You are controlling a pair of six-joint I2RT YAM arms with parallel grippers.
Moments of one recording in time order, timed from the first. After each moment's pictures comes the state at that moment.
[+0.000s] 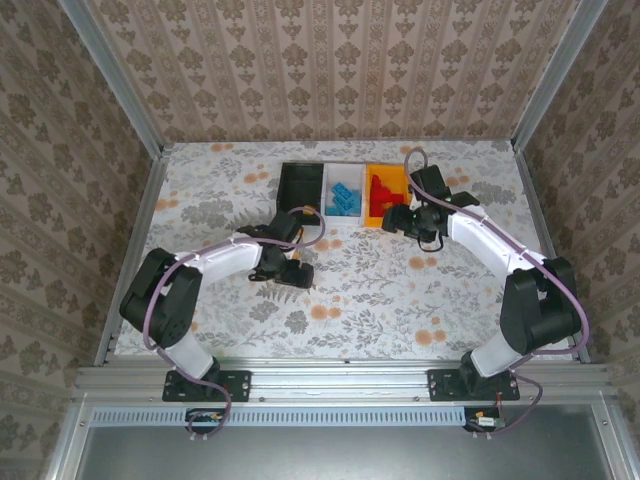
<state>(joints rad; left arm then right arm) -0.65 1.66 0.97 -0.65 0.06 -0.32 0.27 1.56 1.16 -0.66 -0.14 0.53</state>
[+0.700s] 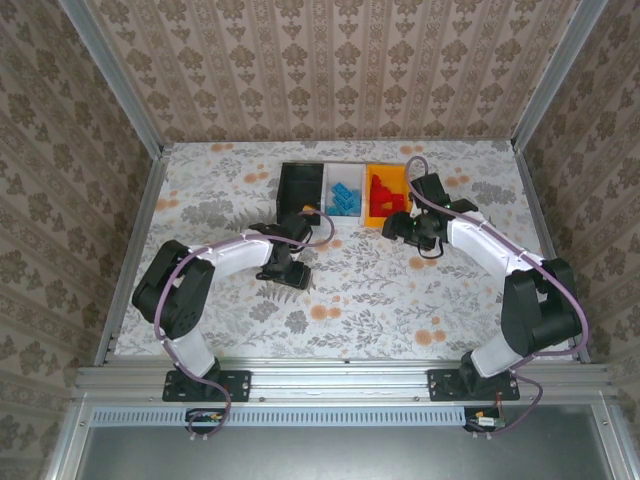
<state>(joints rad) -0.68 1.72 1.02 -0.69 -0.02 -0.31 0.27 1.54 1.09 -0.62 -0.15 0.56</state>
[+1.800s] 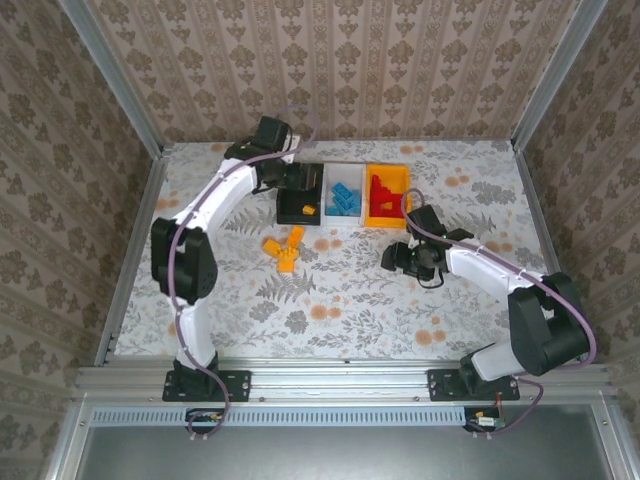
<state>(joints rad) -0.44 2.02 1.86 -0.81 0.15 -0.18 0.35 1.43 0.83 -0.55 -0.16 0.63</state>
